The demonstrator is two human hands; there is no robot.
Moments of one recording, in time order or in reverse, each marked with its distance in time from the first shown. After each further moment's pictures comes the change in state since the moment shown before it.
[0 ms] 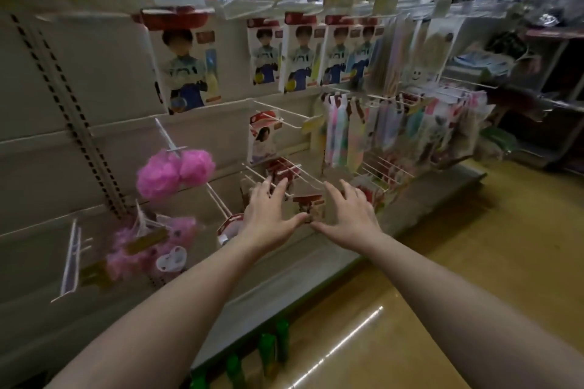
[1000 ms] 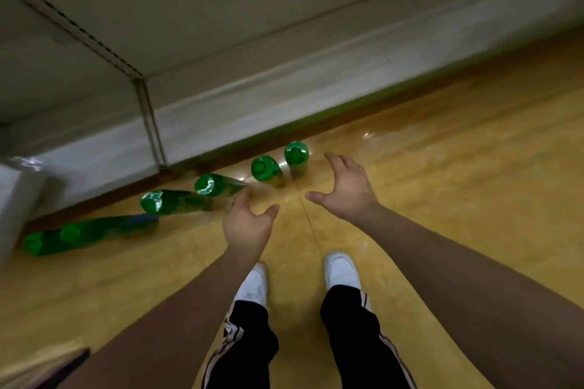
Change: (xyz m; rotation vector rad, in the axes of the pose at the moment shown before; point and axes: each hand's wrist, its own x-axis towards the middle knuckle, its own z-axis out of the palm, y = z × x) left_hand -0.111 -0.304 0.529 -0.272 -0.116 -1.077; right_hand 0.006 0.186 0.597 0.179 -0.784 0.083
